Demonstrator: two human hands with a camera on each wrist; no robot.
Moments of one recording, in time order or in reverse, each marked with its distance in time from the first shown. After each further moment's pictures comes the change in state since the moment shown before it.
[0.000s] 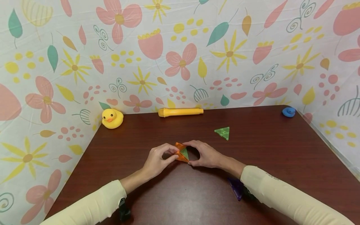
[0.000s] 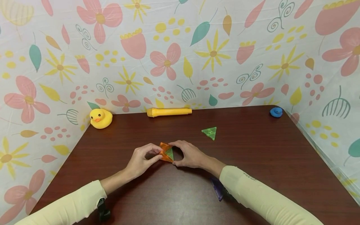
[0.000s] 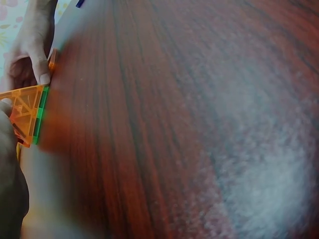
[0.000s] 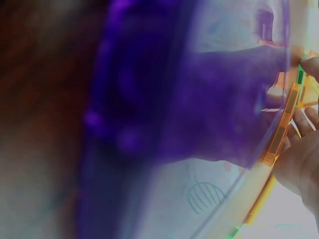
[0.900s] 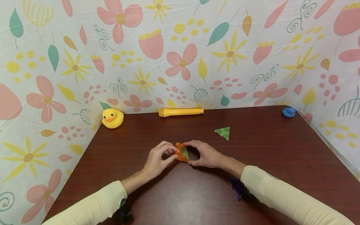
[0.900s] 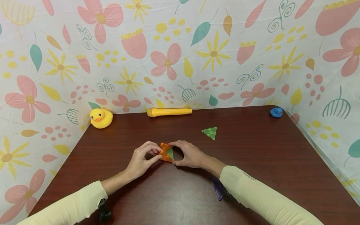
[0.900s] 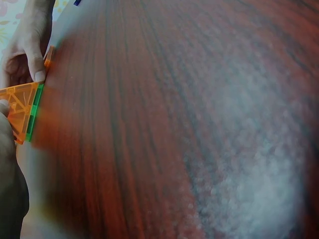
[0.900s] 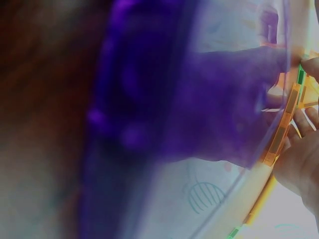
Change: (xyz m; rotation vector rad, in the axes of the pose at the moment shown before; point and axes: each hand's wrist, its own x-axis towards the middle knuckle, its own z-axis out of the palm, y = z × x) left_hand -0.006 -0.007 0.005 -0.029 0.070 0.019; right_hand 0.000 0.000 0.000 -0.009 -0.008 0.010
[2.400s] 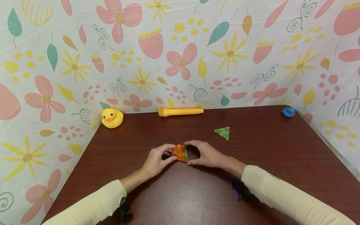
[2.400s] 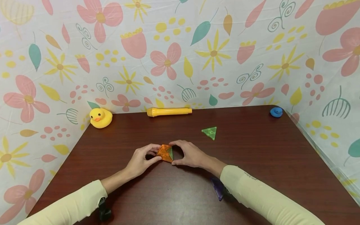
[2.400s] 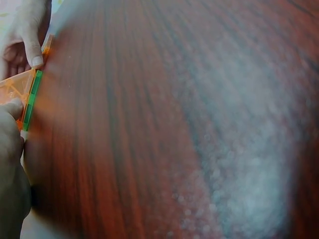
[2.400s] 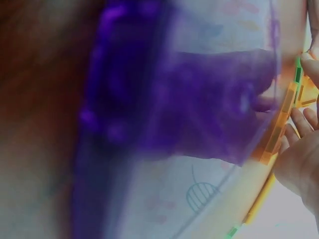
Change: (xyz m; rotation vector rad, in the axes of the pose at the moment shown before) left_hand -0.001 -0.006 -0.004 0.031 -0.130 -0.109; right_hand 0.000 -0.003 -0.003 0.015 -0.001 0.033
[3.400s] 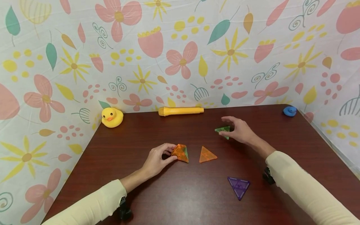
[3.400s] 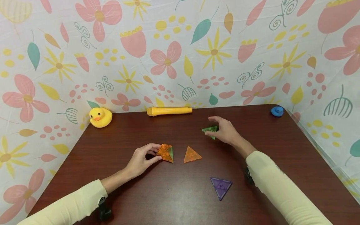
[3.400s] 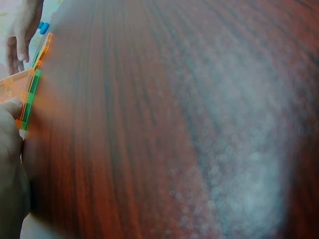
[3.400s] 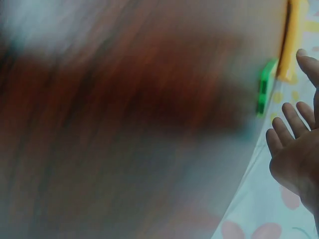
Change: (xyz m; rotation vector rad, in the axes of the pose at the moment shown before) left_hand 0.000 -0.002 0.001 0.012 0.002 -0.009; right_hand -0.035 0.083 -0.102 -0.034 0.216 0.347
